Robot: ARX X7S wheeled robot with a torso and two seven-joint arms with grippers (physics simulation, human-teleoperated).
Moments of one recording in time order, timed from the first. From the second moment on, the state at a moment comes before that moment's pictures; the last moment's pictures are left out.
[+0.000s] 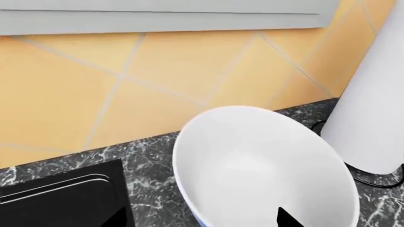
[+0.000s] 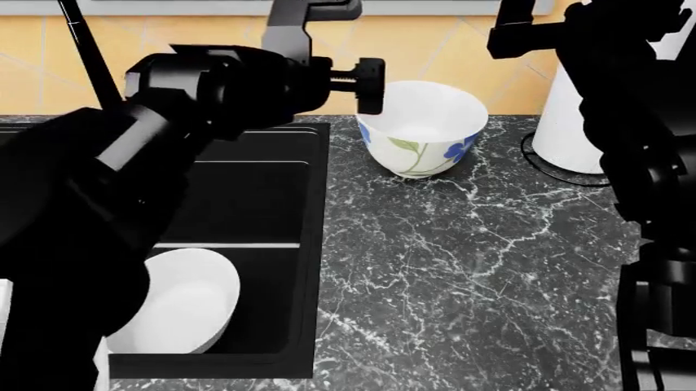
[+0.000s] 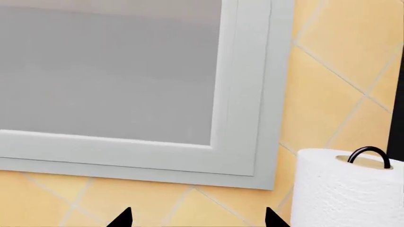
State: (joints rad) left arm -1.74 -0.01 1.46 -1.19 -1.65 -0.52 0.02; right arm 1.24 0.39 -0.21 0.21 0.41 0.71 0.06
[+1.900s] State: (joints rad) left arm -1.77 0.00 1.61 -1.12 -1.95 -0.28 -0.04; right arm 1.29 0.42 -0.22 0.19 0.43 0.74 0.06
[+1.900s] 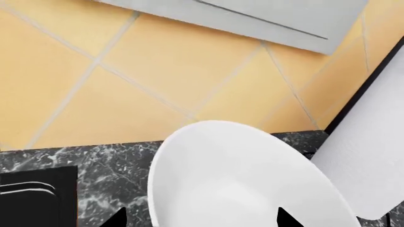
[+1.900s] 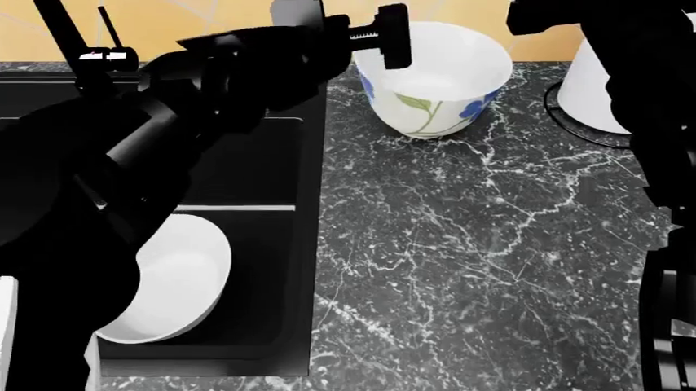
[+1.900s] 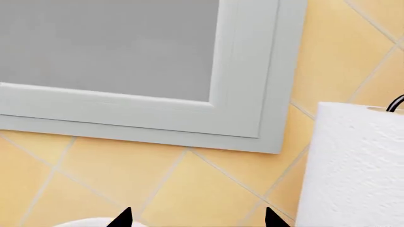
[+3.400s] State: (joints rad) left arm -1.67 0.00 1.60 -1.06 -2.03 -0.26 -0.08; right arm 1.27 0.44 -0.22 0.26 0.43 0.67 0.04
